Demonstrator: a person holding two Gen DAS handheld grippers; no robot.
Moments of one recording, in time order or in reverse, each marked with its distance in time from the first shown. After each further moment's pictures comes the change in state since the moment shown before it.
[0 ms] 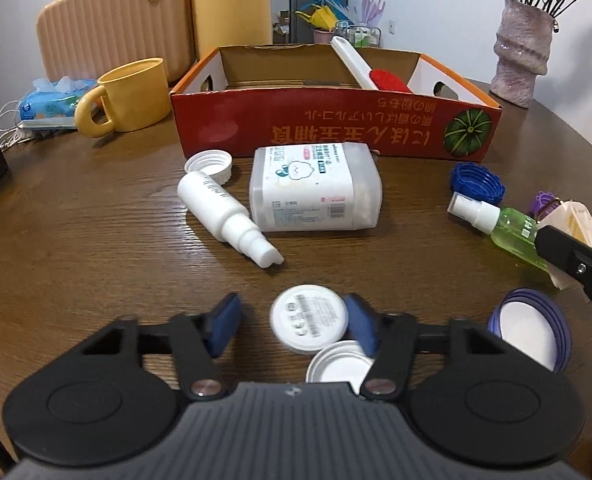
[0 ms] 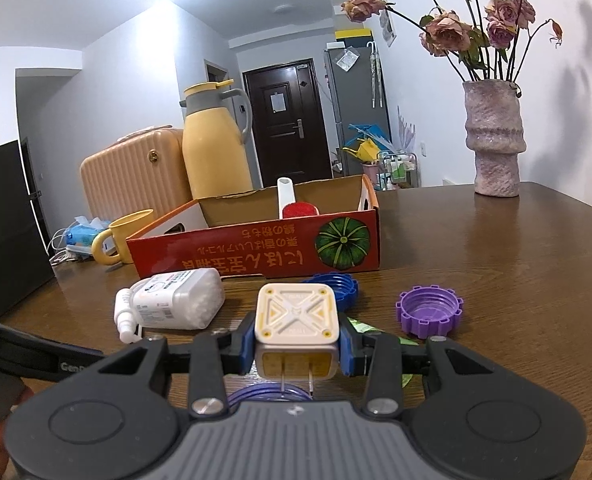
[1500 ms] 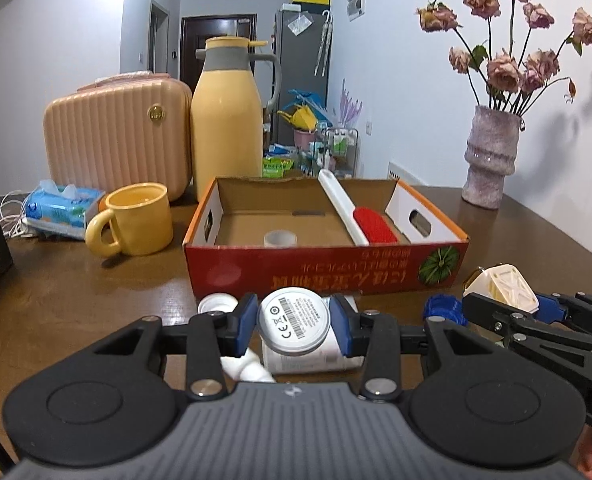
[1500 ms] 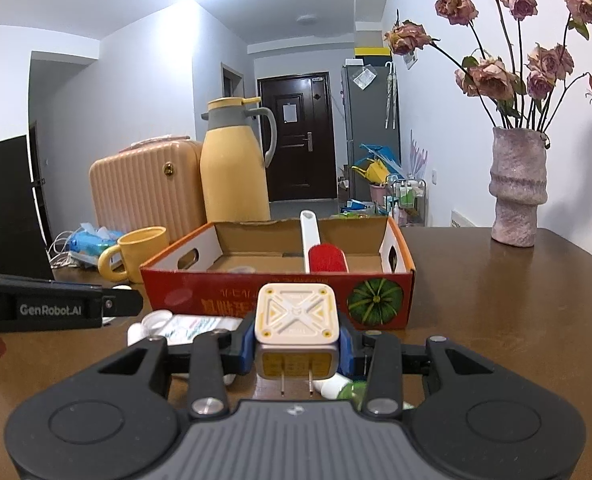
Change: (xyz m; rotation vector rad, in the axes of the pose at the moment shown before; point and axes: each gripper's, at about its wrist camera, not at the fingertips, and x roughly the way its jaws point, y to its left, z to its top) left arm -0.054 0.020 0.044 0.006 -0.321 -0.066; right arm 0.012 0.041 0.044 -0.091 -0.034 -0.012
